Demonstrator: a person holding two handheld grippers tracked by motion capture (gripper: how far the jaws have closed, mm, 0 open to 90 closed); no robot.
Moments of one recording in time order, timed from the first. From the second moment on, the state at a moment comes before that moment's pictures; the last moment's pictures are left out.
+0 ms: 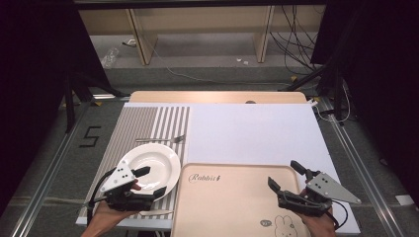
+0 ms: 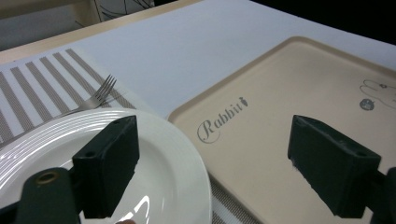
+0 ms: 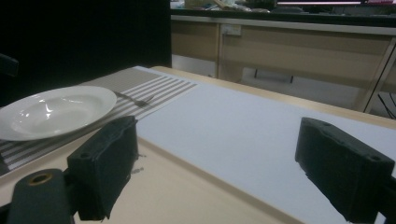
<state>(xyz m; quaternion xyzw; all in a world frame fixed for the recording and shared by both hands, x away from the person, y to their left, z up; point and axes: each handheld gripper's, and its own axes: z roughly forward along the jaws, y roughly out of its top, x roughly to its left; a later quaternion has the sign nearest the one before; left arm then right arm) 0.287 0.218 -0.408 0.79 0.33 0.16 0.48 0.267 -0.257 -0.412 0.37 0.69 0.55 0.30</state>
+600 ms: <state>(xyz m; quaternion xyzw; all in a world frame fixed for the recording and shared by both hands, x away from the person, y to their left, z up) 0.278 0.246 -0.415 0.85 0.33 0.14 0.39 0.267 -0.254 -0.414 0.36 0.70 0.55 0.29</state>
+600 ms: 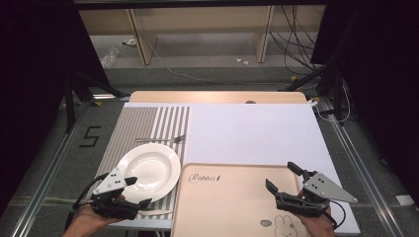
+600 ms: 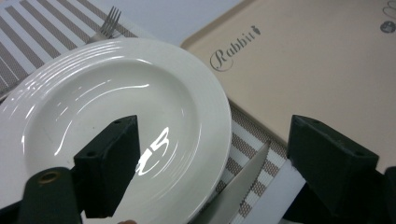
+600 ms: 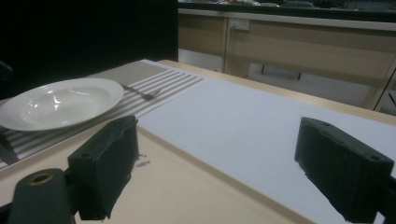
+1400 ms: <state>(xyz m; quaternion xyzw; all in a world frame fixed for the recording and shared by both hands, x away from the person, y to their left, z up) 0.268 0.280 -0.423 0.87 0.35 0.13 0.31 0.268 -0.252 -0.415 0.35 0.71 0.54 0.28</state>
